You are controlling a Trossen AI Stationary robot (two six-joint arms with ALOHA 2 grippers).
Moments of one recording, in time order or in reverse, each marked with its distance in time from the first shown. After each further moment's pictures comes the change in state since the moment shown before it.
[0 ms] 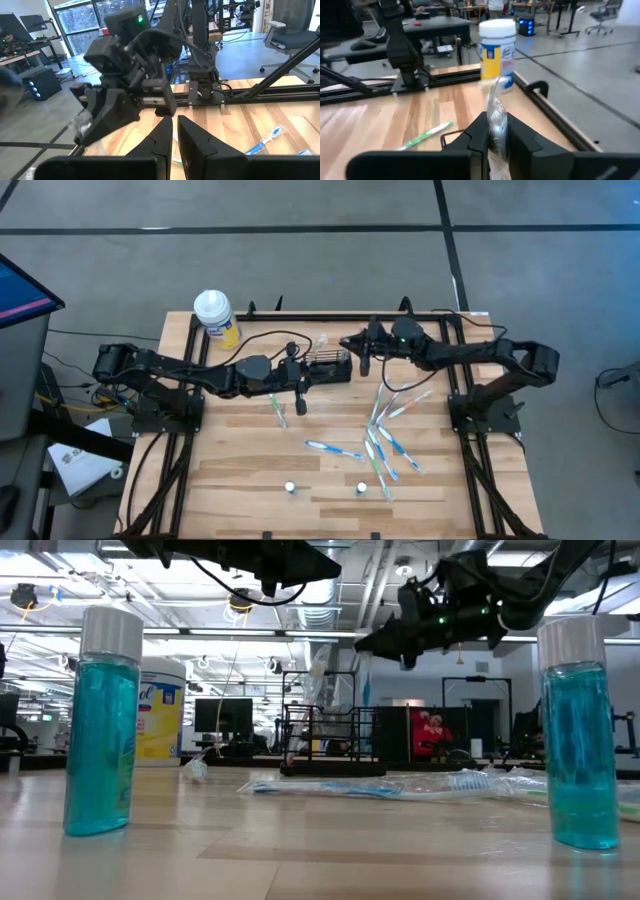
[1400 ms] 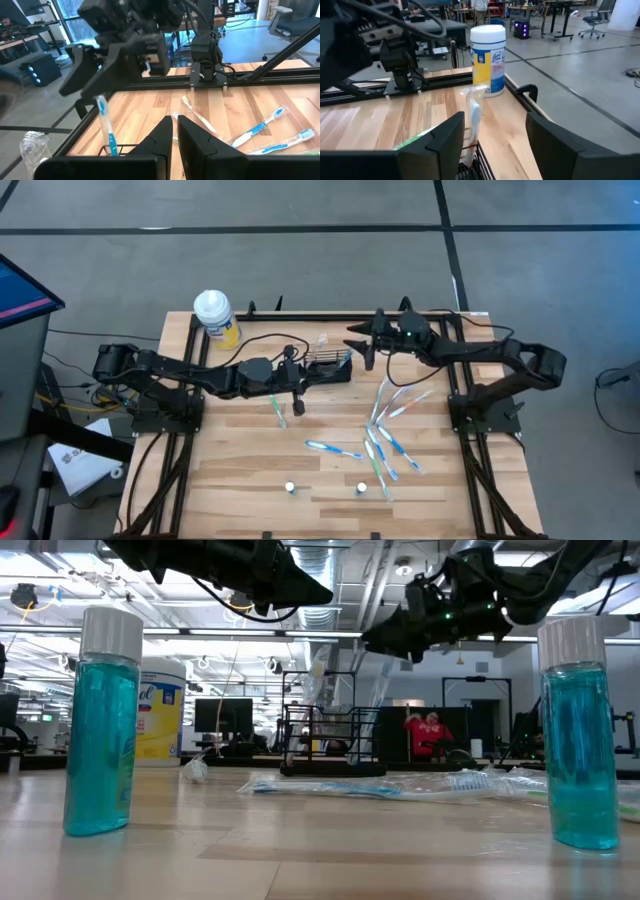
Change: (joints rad) left arm 0.016 0.000 -0.065 -0.005 0.000 -0.027; right arm -0.051 -0.092 0.000 -0.067 -0.019 -0.033
